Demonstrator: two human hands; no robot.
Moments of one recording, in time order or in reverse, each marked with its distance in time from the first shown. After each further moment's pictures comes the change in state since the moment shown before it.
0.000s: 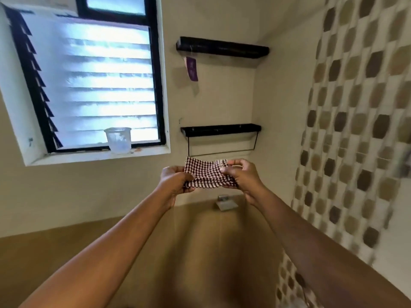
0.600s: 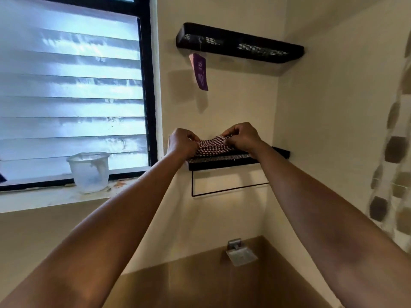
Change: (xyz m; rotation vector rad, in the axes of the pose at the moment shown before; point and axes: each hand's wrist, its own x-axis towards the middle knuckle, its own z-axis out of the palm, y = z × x) left_hand 0.324 0.112 0.034 0.591 0.187 0.505; right_hand 0.348 -0.075 0.065 -0.653 0.065 -0.355
